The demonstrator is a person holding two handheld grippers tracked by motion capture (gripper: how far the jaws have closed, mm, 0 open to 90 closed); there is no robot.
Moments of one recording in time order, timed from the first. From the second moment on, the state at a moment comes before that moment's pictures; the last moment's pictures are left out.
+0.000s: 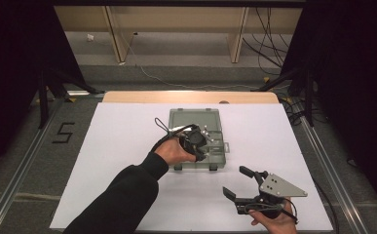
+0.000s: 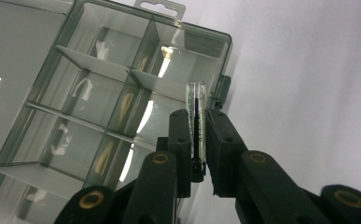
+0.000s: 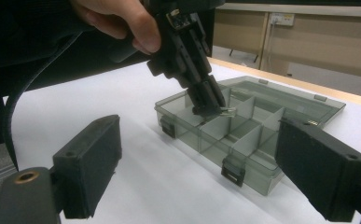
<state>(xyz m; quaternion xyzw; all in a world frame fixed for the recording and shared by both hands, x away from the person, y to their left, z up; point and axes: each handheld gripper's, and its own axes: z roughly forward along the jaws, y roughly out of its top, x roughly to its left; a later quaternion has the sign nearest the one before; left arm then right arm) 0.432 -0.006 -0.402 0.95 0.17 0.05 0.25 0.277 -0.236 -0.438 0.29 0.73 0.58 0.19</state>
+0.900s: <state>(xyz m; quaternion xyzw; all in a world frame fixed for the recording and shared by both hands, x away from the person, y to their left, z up) 0.453 -0.014 -0.415 0.94 0.24 0.02 0.24 0.277 -0.235 -0.438 0.29 0.73 0.59 0.19</state>
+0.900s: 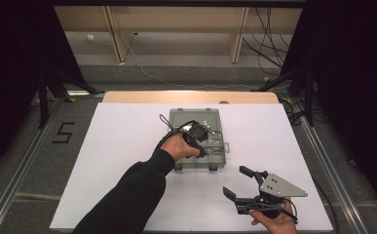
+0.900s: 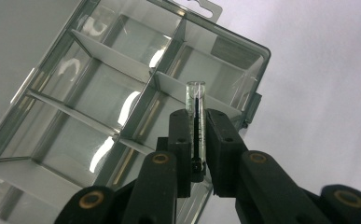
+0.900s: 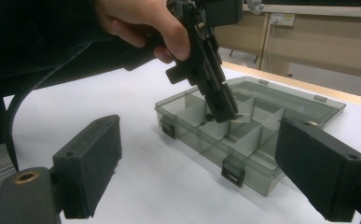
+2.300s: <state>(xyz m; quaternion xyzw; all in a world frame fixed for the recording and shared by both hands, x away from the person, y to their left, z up) 0.450 -0.017 -0.411 0.93 0.26 0.02 0.27 0.279 -0.236 -0.438 0.28 0.73 0.59 0.20</state>
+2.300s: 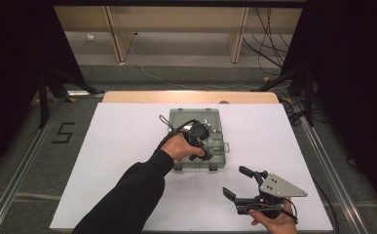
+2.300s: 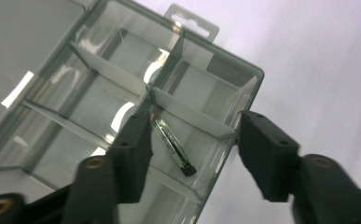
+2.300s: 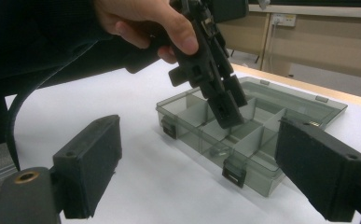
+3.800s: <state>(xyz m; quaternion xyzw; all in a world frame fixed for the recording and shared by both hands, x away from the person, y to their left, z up) 0.417 0.025 -0.403 0.86 0.24 0.08 0.44 0.279 -0.236 -0.438 0.28 0.73 0.59 0.20</state>
